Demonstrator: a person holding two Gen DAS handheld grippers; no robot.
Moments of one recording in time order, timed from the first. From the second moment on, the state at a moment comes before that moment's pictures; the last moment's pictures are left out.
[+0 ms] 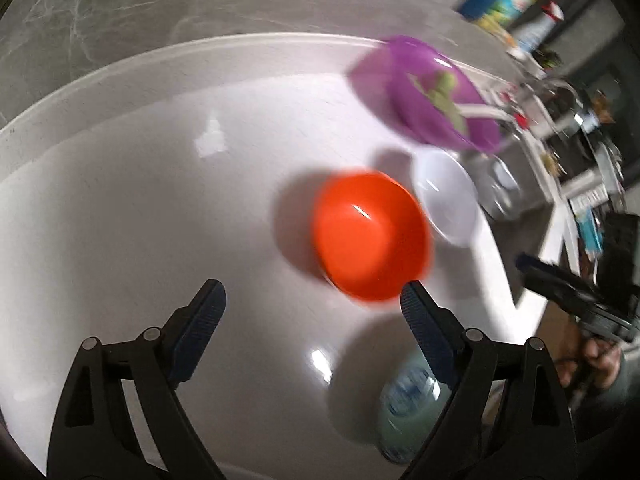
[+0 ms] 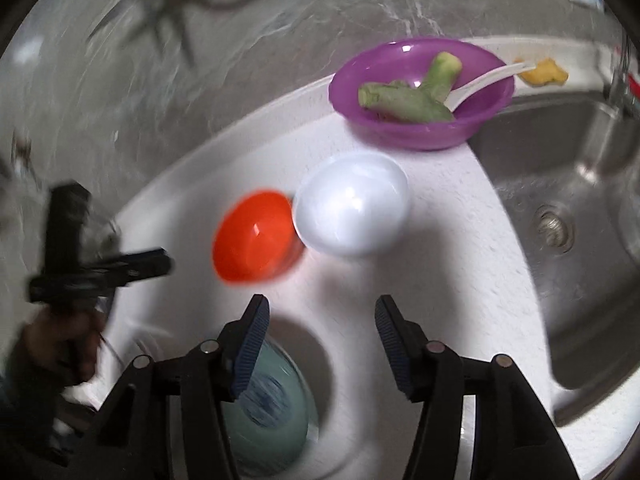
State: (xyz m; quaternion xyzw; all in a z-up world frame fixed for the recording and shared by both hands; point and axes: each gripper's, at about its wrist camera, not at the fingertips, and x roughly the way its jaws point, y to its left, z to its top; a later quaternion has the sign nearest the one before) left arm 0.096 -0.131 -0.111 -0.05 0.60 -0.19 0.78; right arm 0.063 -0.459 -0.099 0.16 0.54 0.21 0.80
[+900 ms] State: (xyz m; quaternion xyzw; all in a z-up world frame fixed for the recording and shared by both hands) left arm 0.226 -0.305 -0.172 0.12 0.65 -0.36 0.66; right arm 0.151 -0.498 -0.181 0.30 0.61 0.12 0.72
